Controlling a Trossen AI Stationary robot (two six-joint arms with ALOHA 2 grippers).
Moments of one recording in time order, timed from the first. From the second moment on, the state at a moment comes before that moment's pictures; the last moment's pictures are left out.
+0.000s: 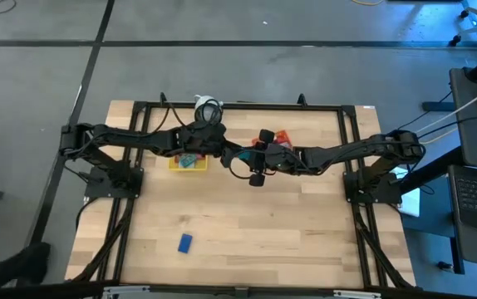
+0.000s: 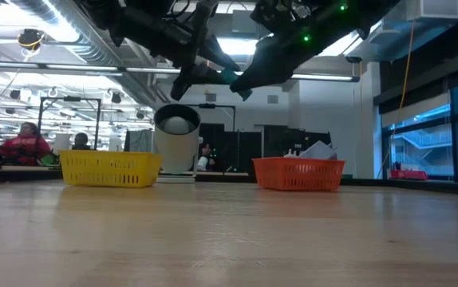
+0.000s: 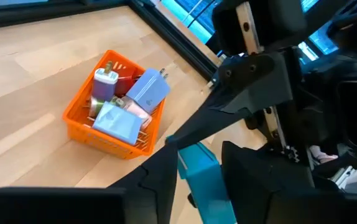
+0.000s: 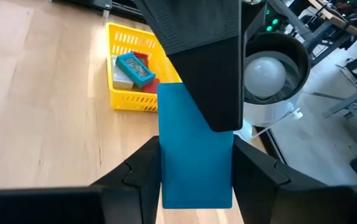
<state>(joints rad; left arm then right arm) 0.21 1.44 0.86 0.20 0.02 -0.67 0.05 1.60 0.97 0.12 0.42 -0.24</state>
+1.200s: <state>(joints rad) 0.23 1.44 0.86 0.22 0.17 -0.76 0.03 1.60 1.01 0.11 0.48 -0.29</state>
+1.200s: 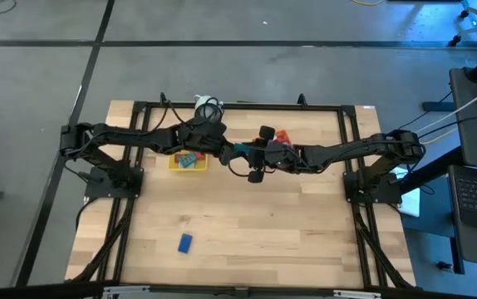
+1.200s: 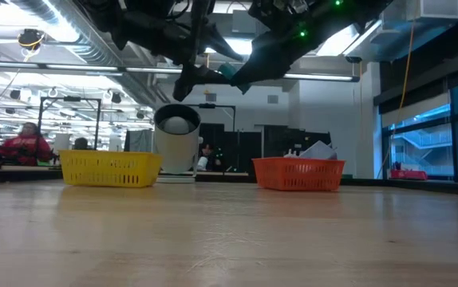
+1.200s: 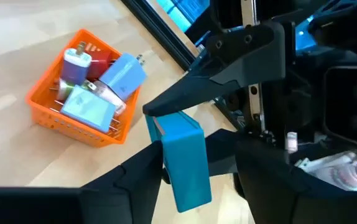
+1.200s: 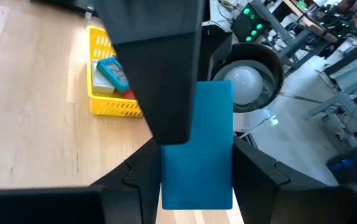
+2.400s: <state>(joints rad) 0.32 1.42 0.86 0.19 0.22 -0.65 0.03 1.59 1.02 0.10 0.48 -0.24</state>
